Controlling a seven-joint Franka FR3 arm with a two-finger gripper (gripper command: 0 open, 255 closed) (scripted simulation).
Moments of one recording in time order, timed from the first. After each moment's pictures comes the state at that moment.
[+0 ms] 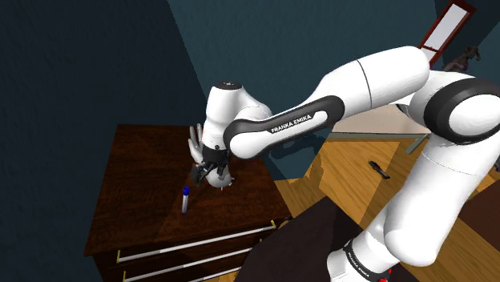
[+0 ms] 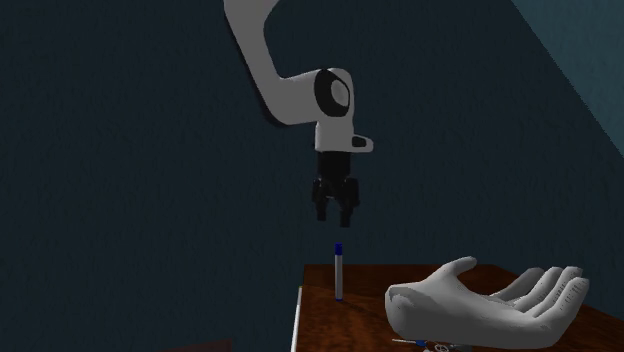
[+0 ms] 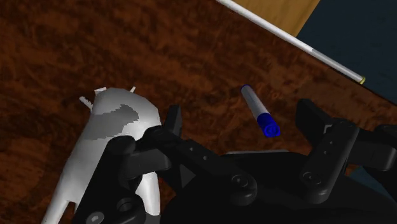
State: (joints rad) arm 0.17 0.23 0.45 -2.08 -0.10 2.27 0.47
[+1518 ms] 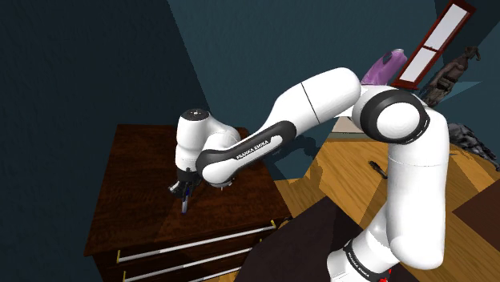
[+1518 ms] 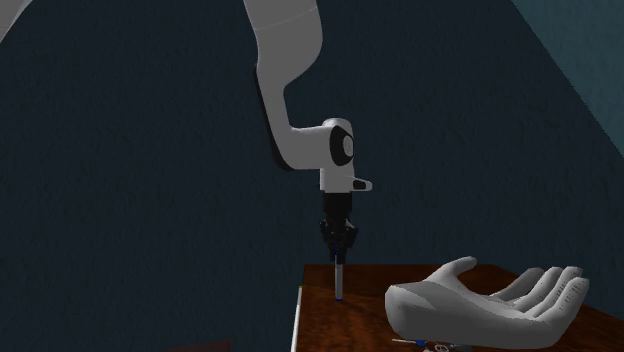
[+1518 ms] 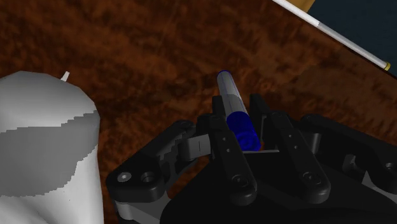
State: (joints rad) arm 0.30 0.55 0.38 -1.87 -0.29 2.37 0.63
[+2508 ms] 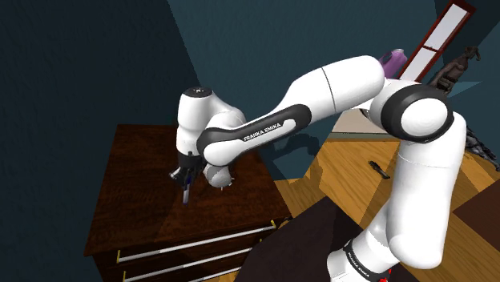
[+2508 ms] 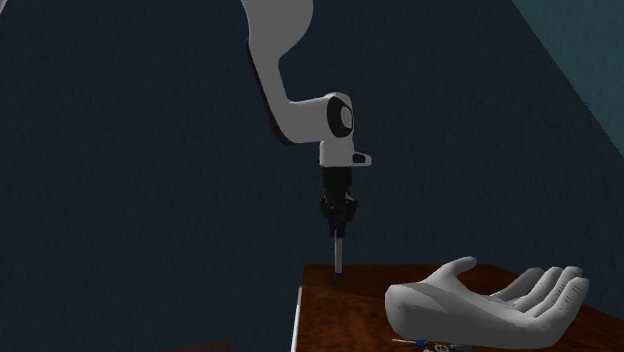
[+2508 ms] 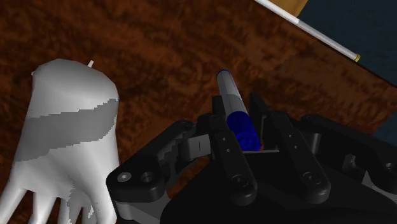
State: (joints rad) arm 0.28 0.45 0.42 -1.85 -0.23 2.25 0.59
